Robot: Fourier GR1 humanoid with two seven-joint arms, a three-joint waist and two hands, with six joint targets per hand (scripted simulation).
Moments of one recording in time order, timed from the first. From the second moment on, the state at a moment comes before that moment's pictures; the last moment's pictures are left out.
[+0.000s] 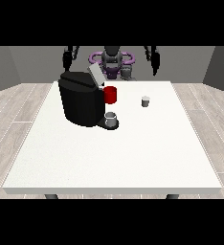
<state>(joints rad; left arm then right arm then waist) -0.01 0.08 0.00 -1.55 0.02 -0.03 -0.03 0.01 -0.10 -0.01 -1.58 0.02 0.00 -0.03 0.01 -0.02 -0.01</state>
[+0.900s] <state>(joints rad) -0.07 0.33 -0.03 -1.50 -0.21 -0.19 -0.13 -0.03 -0.07 -0.01 -1.54 0.16 -0.15 0.01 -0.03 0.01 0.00</state>
